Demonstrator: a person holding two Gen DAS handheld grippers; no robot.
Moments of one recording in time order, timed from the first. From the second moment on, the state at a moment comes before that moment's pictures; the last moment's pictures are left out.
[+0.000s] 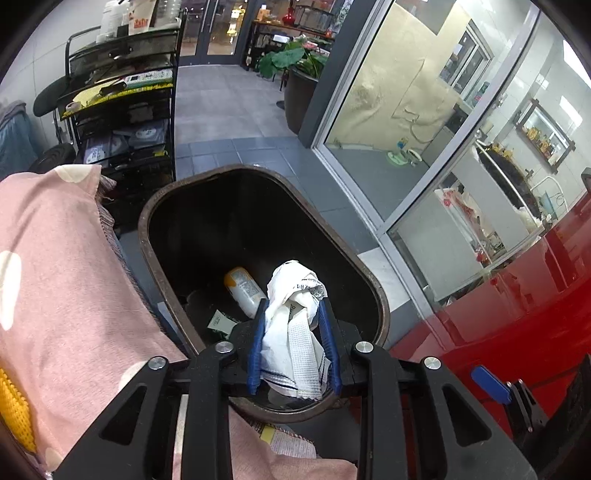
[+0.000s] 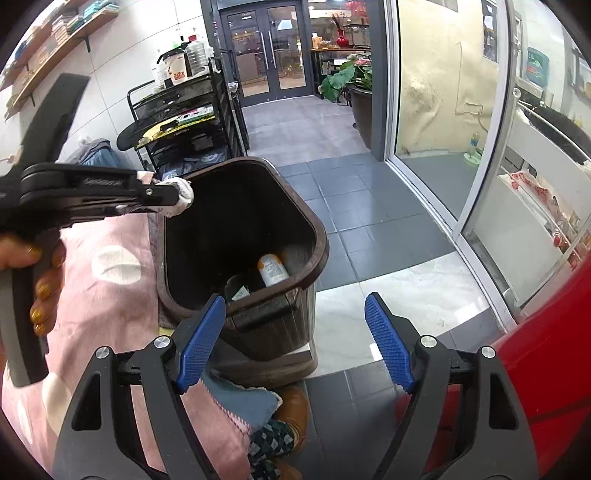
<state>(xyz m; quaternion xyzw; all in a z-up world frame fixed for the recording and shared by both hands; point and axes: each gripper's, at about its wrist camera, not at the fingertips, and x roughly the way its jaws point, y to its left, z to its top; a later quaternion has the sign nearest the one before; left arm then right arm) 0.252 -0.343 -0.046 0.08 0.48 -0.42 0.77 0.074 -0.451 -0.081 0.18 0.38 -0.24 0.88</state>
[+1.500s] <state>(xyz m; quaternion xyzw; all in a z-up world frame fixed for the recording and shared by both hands) 0.183 -0.199 0.016 0.07 0.32 -0.34 0.88 0.077 -0.393 -0.057 0.18 0.34 -0.15 0.91</state>
